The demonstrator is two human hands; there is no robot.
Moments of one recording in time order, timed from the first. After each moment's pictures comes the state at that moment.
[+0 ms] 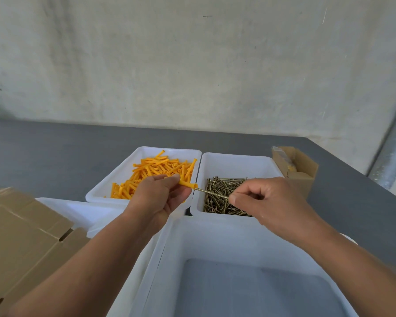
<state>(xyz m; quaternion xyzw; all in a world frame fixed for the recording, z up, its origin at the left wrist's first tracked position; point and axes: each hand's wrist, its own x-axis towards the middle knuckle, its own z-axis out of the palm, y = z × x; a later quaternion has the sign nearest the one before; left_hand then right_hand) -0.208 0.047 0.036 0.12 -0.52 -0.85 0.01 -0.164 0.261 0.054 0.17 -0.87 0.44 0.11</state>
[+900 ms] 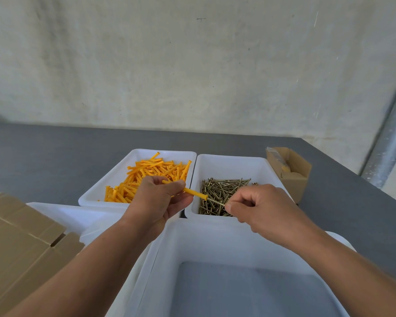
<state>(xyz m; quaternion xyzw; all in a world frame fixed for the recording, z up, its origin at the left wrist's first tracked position) -0.203 0.056 0.034 0.10 -0.57 -0.82 0.02 -0.168 0.266 0.048 0.12 -0.91 0.39 0.06</state>
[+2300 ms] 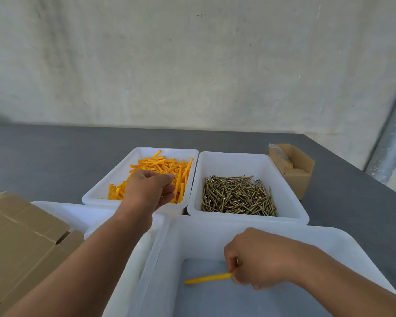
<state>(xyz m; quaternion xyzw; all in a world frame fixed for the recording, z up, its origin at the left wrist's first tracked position) -0.211 0.038 0.033 0.12 -0.66 -0.74 0.11 -0.154 0.255 0.019 0.20 -0.94 0.09 -0.25</state>
